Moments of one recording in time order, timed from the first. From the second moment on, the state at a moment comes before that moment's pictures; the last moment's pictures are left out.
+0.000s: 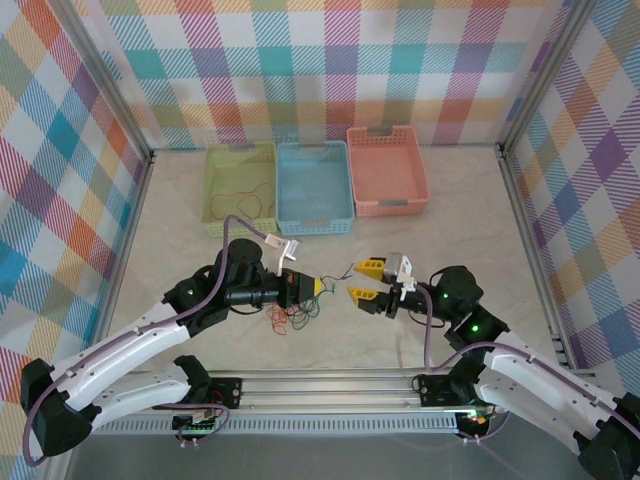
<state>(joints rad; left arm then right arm) -0.83 0.93 0.79 -0.32 0.38 -0.67 0.76 0.69 0.42 0.26 -0.53 0.00</state>
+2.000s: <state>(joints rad) -0.82 0.79 0.74 -0.31 0.38 -0.64 0.77 0.92 0.51 0.30 -0.66 0.56</state>
